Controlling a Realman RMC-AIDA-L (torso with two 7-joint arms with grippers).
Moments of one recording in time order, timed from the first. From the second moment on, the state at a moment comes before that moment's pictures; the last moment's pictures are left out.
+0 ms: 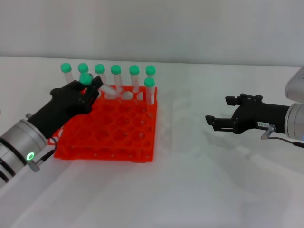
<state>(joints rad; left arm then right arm) -0.46 -2.08 1.09 0.27 0.90 1.20 -0.89 0.41 2.01 -1.53 -1.05 1.46 0.78 -1.38</state>
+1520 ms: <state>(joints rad) -0.57 -2.08 1.19 0.28 0.92 0.95 -1.07 0.43 2.01 -1.52 -1.01 1.46 0.76 -1.38</state>
